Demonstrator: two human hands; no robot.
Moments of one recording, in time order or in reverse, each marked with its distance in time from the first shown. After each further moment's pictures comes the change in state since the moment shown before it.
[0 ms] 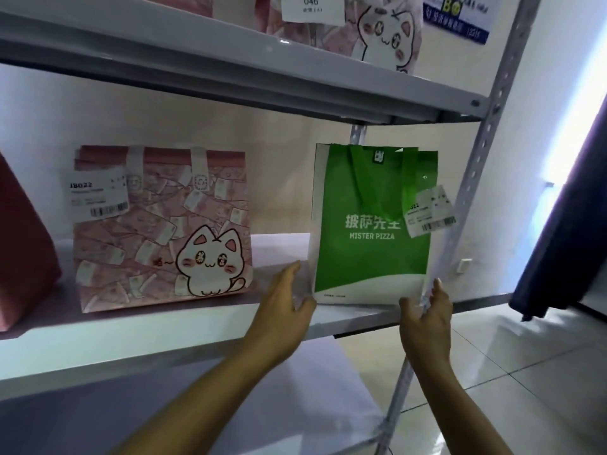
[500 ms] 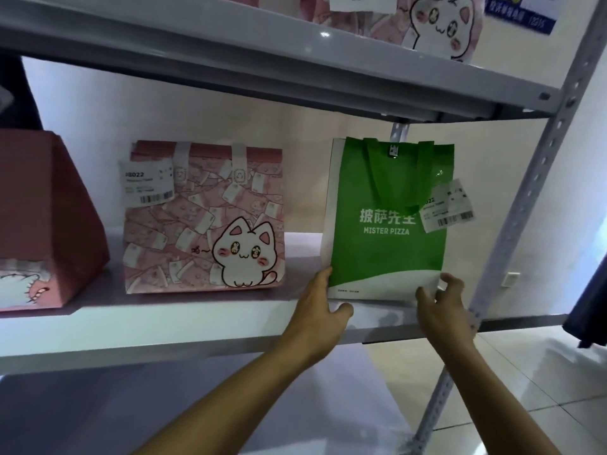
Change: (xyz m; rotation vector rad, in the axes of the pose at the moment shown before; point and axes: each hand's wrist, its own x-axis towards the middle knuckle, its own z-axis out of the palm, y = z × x) left_hand 0.013 -0.008 0.015 -0.119 -0.016 -0.123; right_hand 0.031 -0.019 0.029 -0.217 -0.200 0.061
